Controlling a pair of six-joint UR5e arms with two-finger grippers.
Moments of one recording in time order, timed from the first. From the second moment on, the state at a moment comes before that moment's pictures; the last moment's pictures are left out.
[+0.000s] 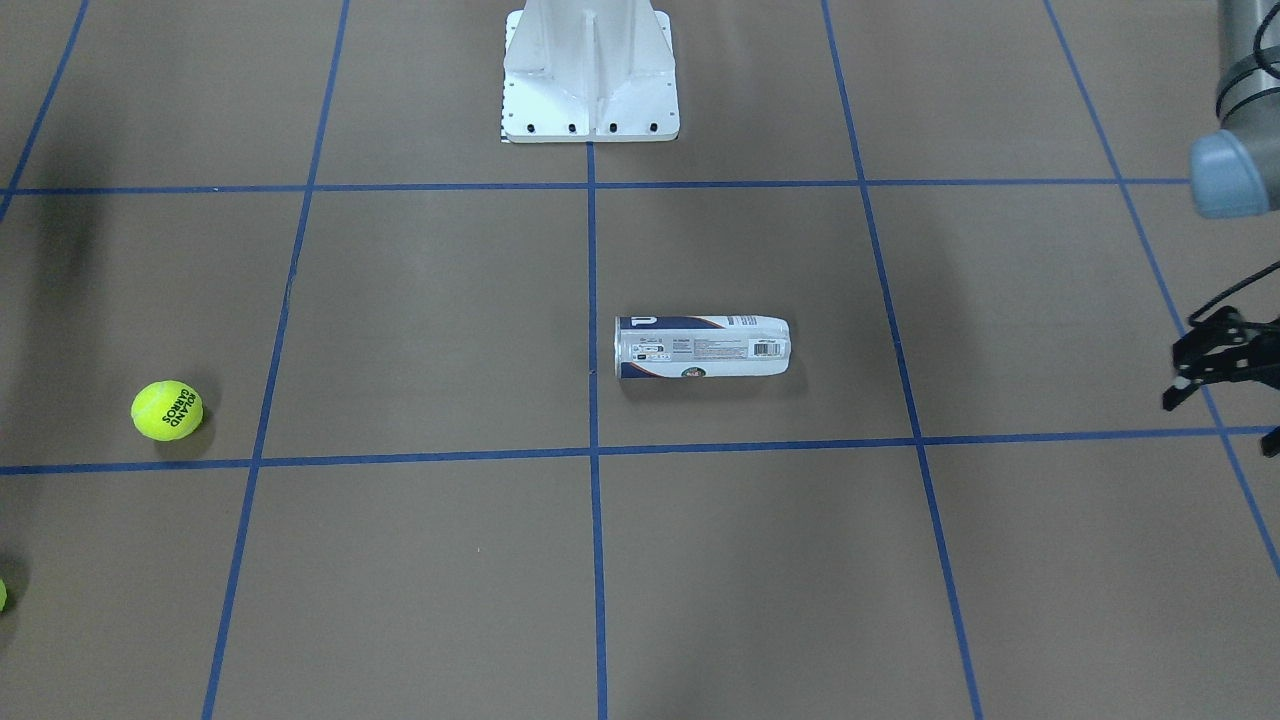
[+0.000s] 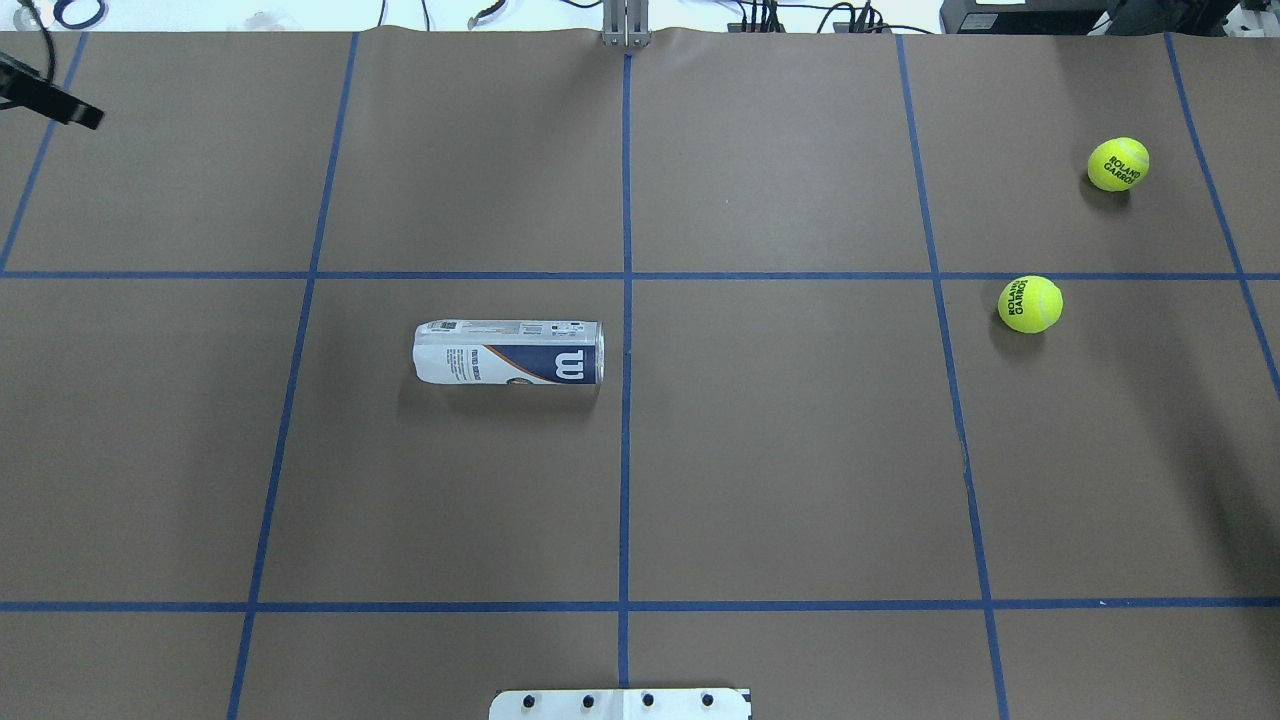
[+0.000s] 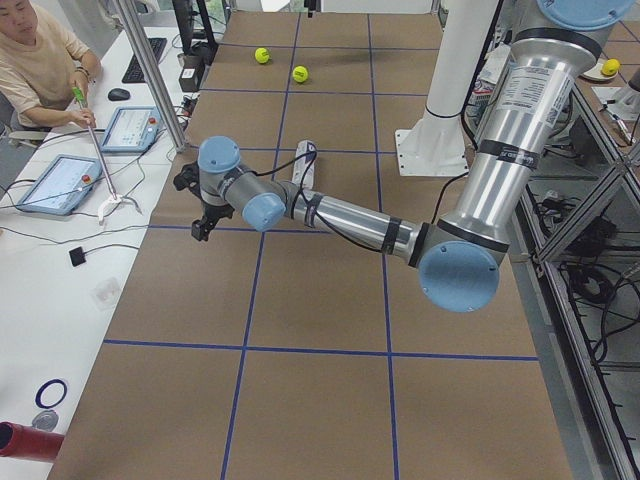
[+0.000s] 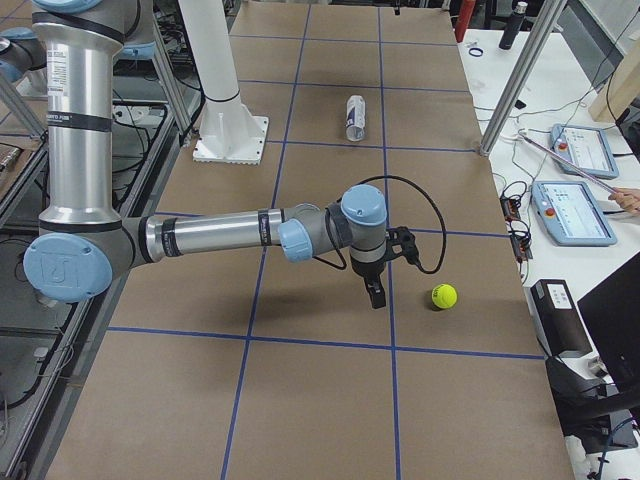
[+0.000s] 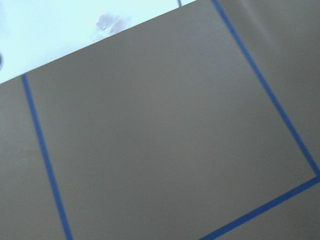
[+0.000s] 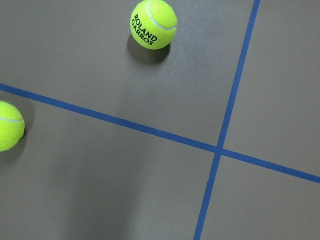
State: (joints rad) left arm -1.27 -1.93 -1.52 -2.02 -2.31 -0.10; right arm 1.42 -1.63 1.76 -1.36 2.26 0.06
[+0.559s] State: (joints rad) left arm -0.99 -2.16 -1.52 -2.02 -2.25 -0.04; right arm 1.42 -1.63 1.75 -1.36 2.26 0.06
